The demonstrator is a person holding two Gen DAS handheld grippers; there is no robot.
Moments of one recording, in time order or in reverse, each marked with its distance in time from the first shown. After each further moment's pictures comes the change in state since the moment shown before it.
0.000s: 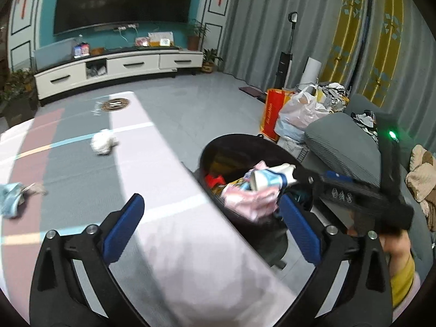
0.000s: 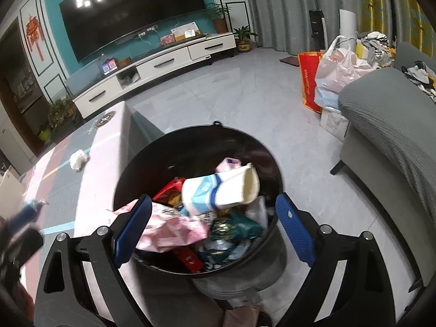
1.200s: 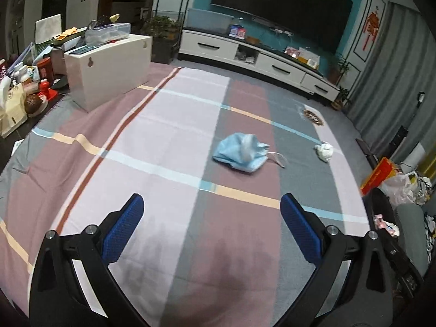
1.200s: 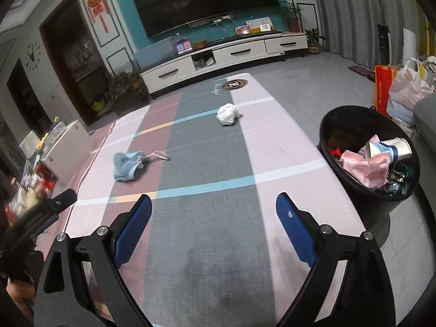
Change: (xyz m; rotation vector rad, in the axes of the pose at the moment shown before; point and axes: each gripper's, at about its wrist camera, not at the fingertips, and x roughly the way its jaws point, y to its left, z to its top) left arm -0.137 0.250 -0.066 -0.523 -0.007 0.504; right arm -0.043 0.240 -0.080 -0.167 0.029 0.250
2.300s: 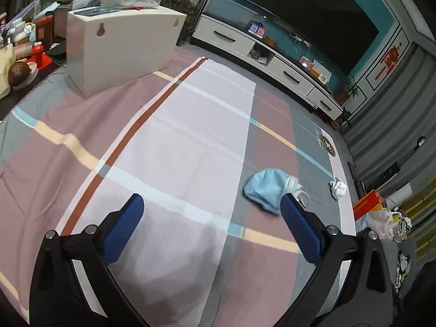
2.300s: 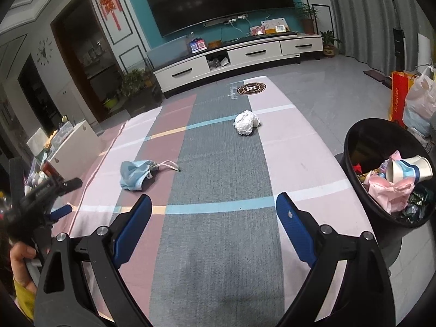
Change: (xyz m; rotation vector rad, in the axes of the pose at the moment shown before) left arm 0.060 0.064 0.045 -0.186 0.067 -0.100; right arm 0.030 -0.002 0.022 -0.034 0.006 0.070
